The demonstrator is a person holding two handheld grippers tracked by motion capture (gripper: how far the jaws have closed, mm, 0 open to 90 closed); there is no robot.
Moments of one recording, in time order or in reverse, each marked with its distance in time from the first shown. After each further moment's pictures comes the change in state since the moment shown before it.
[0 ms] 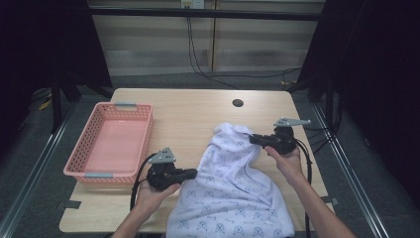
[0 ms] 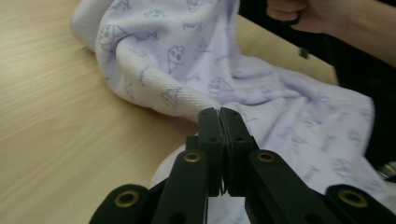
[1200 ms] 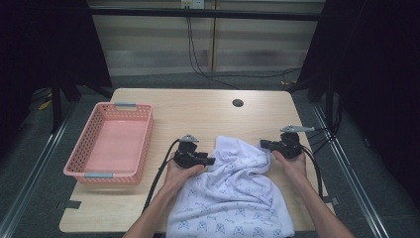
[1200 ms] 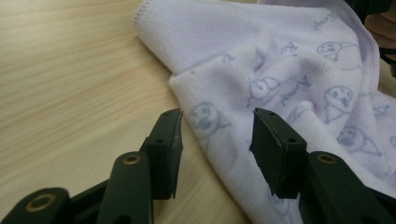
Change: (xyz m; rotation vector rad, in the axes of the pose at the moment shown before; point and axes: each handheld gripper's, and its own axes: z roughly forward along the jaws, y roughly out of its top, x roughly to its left) left arm 0.075 0.013 0.115 0.079 0.070 -0.166; right arm -0.044 -0.034 0.007 0.045 -0.123 0.045
